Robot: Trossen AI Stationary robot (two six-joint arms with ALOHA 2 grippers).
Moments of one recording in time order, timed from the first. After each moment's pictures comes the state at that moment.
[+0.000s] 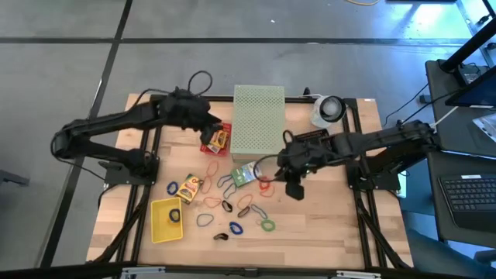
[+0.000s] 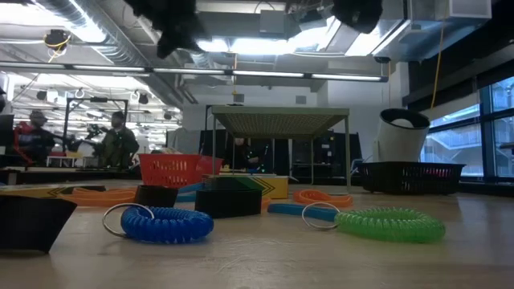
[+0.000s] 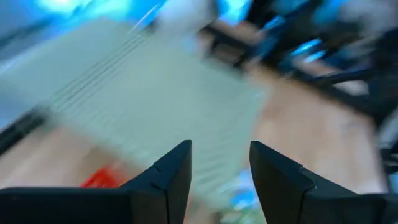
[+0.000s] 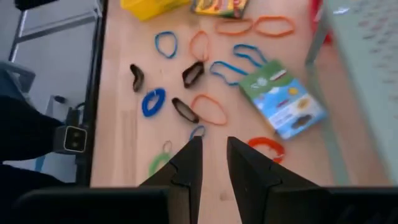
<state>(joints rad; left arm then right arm) 0.25 1.07 1.01 -0.41 0.08 -0.26 0.23 1.41 1.26 -0.69 -0.01 0.39</state>
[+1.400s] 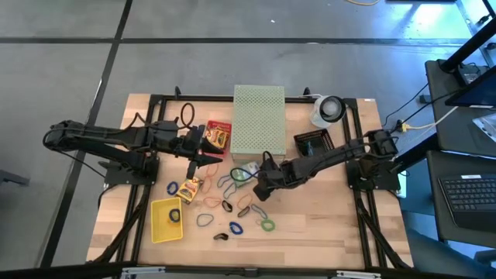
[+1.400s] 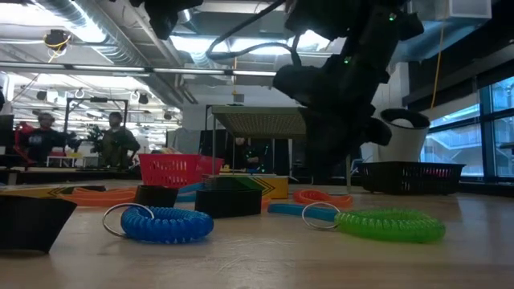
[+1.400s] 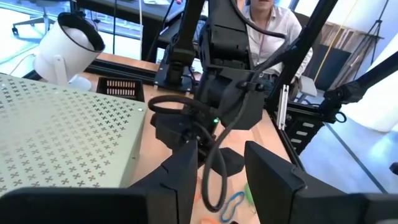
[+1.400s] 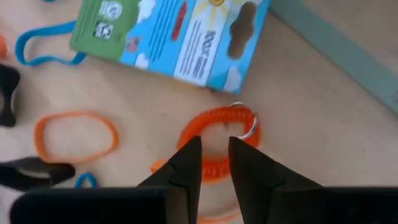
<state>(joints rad) -0.06 0.91 0.74 -0.02 0.09 -0.23 0.23 1.85 1.14 -0.48 0.22 1.01</state>
